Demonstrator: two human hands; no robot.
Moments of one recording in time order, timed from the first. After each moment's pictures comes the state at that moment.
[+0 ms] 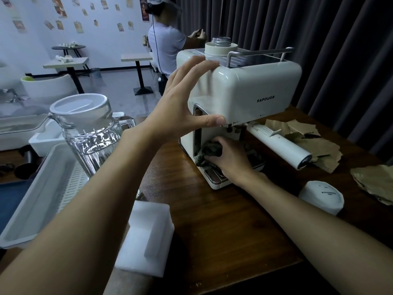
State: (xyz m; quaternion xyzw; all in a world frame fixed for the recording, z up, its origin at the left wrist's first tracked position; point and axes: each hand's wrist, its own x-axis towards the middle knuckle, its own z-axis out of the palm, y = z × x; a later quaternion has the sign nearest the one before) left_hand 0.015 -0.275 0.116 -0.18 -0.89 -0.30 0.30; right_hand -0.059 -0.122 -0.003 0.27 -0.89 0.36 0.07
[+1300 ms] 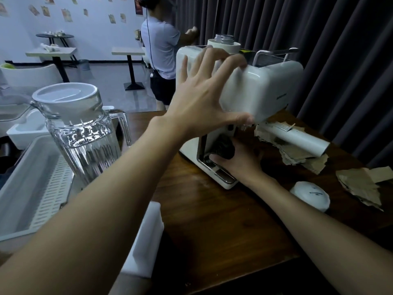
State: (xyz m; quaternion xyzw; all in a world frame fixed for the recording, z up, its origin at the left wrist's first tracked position) left_hand -0.002 -0.231 0.123 -0.17 -0.90 -0.14 0.37; right_hand -0.077 -0.078 -0.014 0.18 -0.93 0.31 0.04
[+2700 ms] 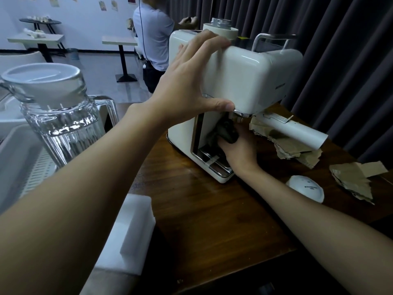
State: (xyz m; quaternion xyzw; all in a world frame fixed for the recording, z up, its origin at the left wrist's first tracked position) left_hand -0.010 -0.252 0.113 -0.19 -0.88 -0.25 0.35; right_hand -0.082 -0.087 -0.019 0.15 -0.84 0.50 0.18
